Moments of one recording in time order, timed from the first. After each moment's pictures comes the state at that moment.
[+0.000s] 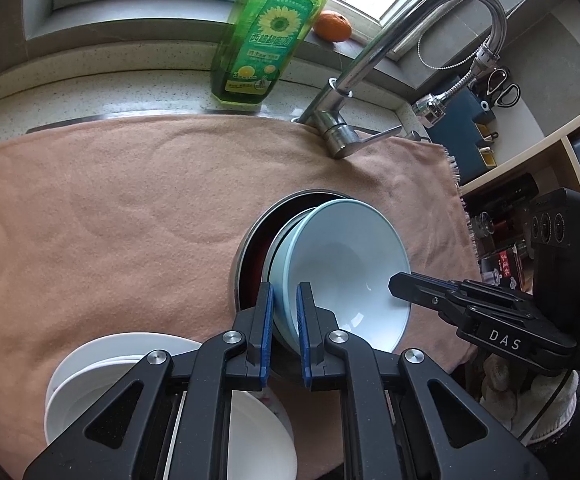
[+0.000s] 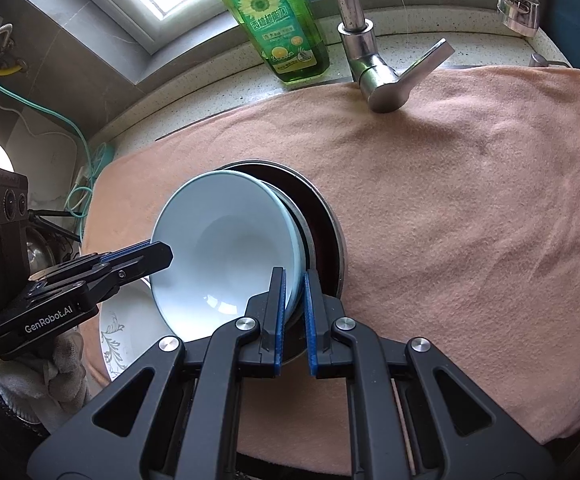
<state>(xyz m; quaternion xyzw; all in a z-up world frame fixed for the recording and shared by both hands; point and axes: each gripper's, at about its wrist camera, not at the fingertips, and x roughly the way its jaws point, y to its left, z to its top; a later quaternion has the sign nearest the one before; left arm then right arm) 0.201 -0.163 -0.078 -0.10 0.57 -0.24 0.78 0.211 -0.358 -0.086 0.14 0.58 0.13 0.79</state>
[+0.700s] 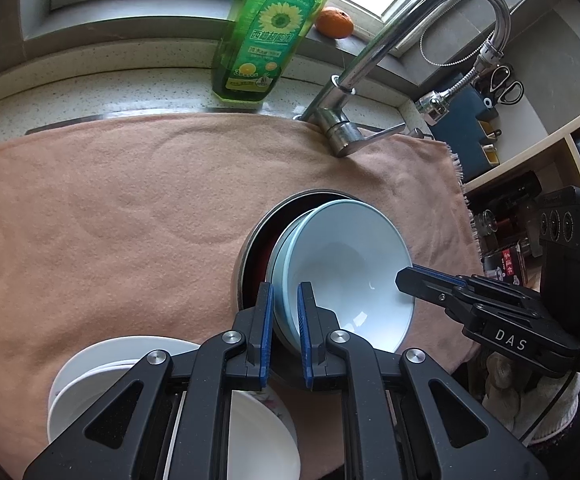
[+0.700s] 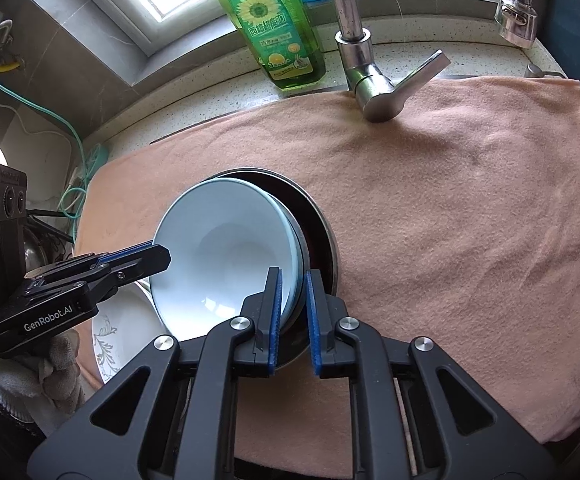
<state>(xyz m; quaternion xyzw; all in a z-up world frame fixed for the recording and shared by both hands) 0.204 -0.164 -0.079 -0.10 0.57 -0.24 0.78 0.213 -0.359 -0.081 0.13 0.58 0.12 0.80</state>
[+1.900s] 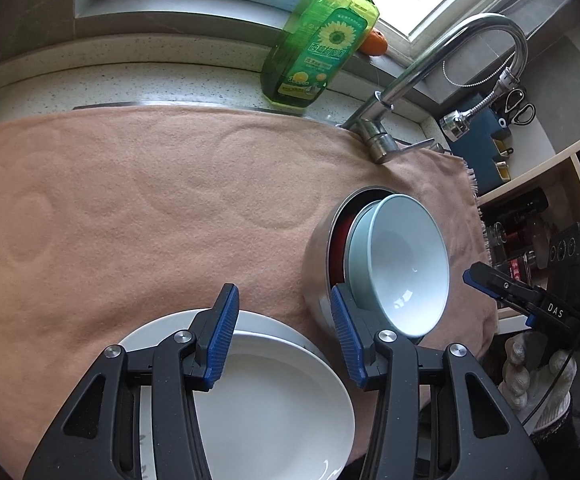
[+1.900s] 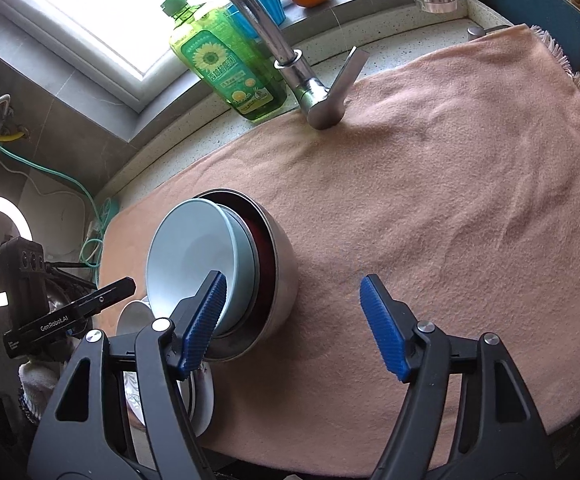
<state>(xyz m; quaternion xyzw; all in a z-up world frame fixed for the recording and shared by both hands) 0.193 -0.109 -0.086 -0.12 0.57 -0.21 0.79 0.179 -0.410 -0.085 0.23 0.53 0.09 0.81</state>
